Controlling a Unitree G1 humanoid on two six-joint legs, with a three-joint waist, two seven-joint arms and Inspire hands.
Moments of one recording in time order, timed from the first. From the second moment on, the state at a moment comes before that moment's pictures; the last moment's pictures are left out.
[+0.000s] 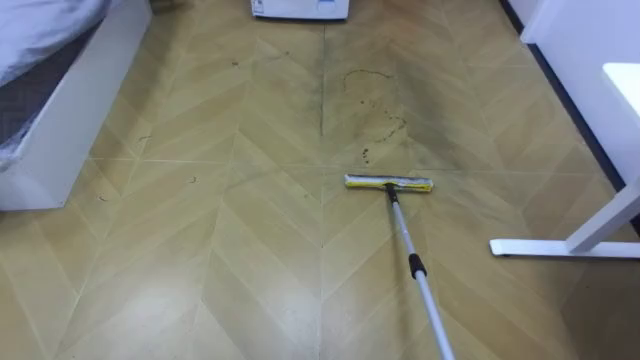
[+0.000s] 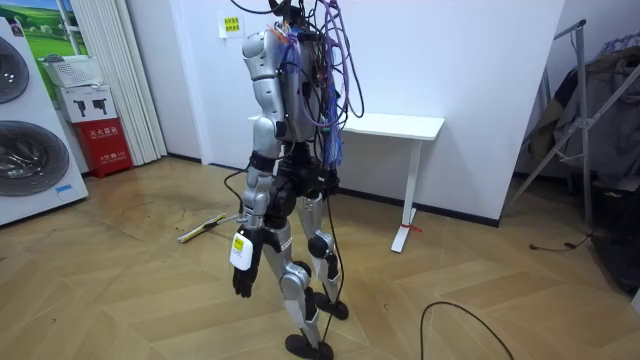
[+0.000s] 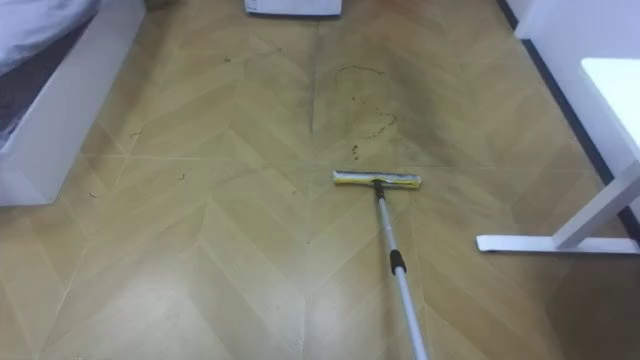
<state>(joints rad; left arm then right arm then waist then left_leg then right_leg) 0.26 0.18 0.07 1.05 0.37 0.24 0.08 0.14 -0.23 0.04 1.20 -0.14 0.19 0.07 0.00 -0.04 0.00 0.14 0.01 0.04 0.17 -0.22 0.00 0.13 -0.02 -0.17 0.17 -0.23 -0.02</state>
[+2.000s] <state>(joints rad) 0.11 0.27 -0.02 1.24 0.25 0.20 -0.05 -0.22 -0.40 0.13 1.47 0.20 0.23 0.19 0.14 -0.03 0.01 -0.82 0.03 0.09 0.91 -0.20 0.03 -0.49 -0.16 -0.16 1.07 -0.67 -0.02</state>
